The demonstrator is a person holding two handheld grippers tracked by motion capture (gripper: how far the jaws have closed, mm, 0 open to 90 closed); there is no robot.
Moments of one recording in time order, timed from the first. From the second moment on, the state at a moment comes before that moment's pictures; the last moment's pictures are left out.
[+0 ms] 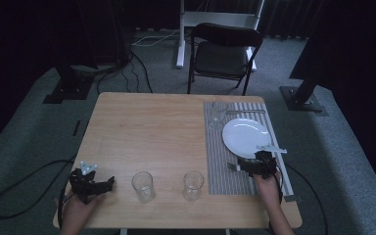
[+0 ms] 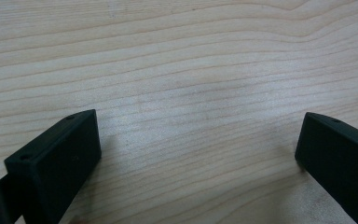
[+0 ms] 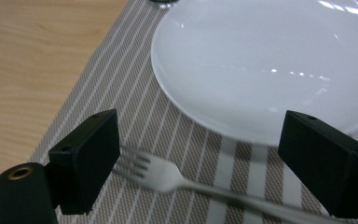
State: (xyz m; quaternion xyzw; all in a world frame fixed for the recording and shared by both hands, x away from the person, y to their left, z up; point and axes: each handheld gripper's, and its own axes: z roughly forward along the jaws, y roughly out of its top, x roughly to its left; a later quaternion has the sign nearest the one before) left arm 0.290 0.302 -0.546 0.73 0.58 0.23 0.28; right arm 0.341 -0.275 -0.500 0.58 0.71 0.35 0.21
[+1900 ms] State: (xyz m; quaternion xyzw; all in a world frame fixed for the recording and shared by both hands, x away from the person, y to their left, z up) left arm 0.290 0.302 -0.546 0.73 0.58 0.23 0.28; right arm 0.248 -0.344 -0.548 0.58 0.70 0.36 0.21
